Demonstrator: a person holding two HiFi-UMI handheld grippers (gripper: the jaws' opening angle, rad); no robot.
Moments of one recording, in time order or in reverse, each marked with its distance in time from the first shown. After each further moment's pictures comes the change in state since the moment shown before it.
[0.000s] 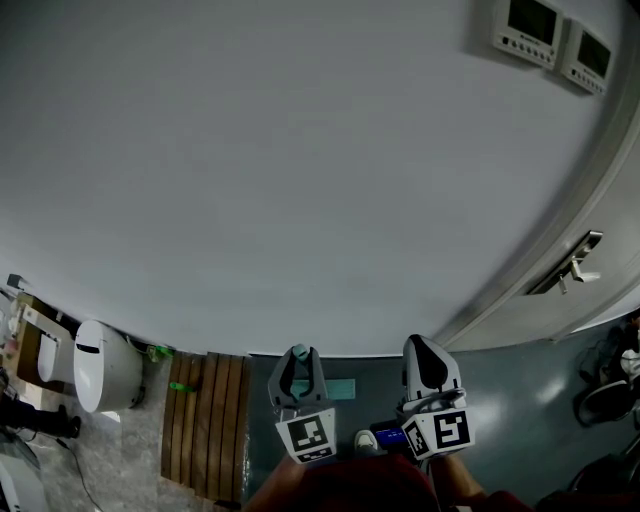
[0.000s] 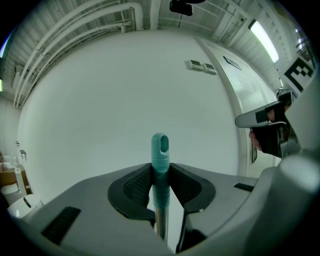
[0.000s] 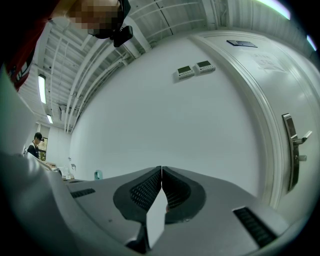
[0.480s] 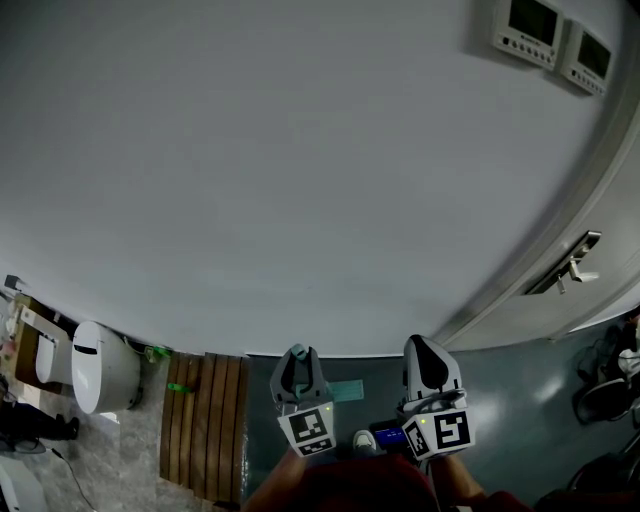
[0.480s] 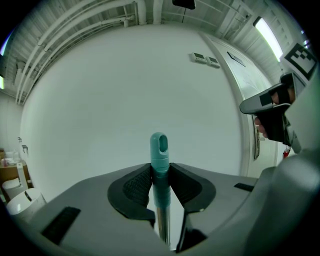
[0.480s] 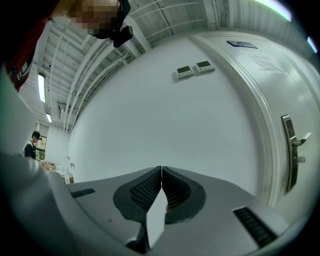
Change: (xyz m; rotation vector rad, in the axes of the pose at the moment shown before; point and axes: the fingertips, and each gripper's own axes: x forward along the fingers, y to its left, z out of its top) left arm 0.014 0.002 -0.035 -0.021 0.052 0.016; right arm 0.001 -0.004 0.000 -0.007 0.002 -0.011
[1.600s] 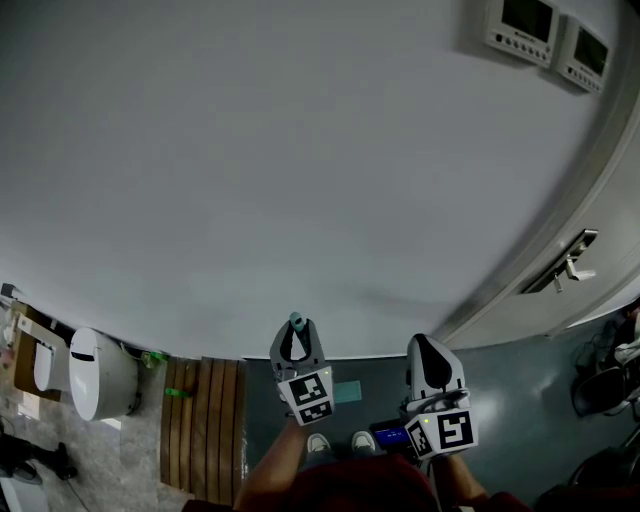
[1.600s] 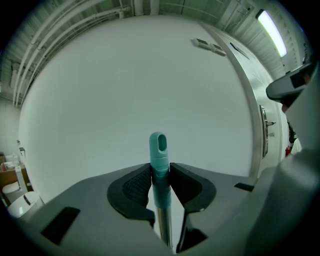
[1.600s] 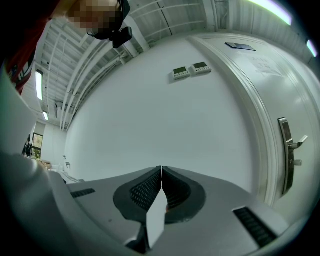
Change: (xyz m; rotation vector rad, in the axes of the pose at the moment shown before) left arm 0.074 -0.003 0.005 0.013 0.039 -0.001; right arm 0.002 -0.020 0.004 -0.005 -0.003 -0.041
